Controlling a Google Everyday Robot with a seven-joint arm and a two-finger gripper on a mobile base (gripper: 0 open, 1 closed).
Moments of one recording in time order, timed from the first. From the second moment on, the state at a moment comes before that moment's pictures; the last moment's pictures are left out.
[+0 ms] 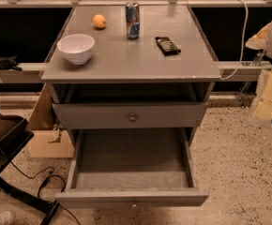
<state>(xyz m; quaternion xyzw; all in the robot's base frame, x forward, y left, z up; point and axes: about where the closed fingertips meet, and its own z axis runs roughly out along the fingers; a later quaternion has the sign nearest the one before) 0.438 -0.216 0.977 -0.60 0.78 -0.04 0.16</state>
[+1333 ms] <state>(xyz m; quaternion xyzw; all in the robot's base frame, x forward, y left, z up) 0.552 -0.196 0.932 -0.53 0.77 0.09 0.35</state>
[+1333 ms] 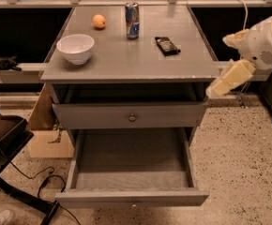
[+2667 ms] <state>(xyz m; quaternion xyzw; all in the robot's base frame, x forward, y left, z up) 0.660 -0.154 0.929 -0.47 0.71 0.15 0.51</state>
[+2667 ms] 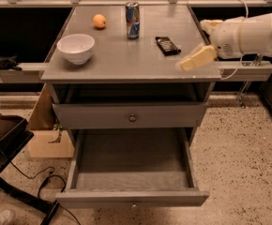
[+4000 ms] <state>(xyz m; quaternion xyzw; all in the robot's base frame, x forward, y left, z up) 0.841 -0.047 0.966 -0.36 0.69 0.20 0.59</state>
